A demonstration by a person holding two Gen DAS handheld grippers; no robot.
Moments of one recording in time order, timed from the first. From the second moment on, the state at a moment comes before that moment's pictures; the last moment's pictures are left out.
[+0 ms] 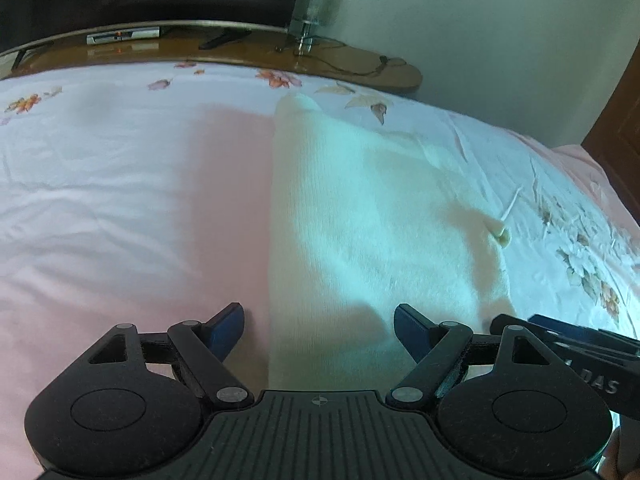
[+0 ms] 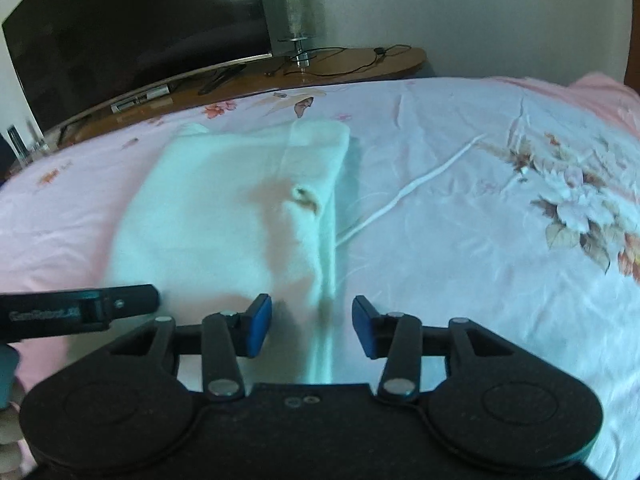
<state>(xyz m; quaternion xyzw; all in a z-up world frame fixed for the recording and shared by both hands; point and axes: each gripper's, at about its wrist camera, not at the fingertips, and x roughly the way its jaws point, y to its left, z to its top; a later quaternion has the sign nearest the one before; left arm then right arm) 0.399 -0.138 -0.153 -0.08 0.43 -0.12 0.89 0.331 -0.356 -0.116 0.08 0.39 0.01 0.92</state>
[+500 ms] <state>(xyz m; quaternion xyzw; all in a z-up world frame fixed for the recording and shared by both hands) 0.438 -0.142 -0.141 -0.07 0.42 -0.11 0.90 0.358 -0.375 -0.097 0.14 0.37 0.01 0.92</state>
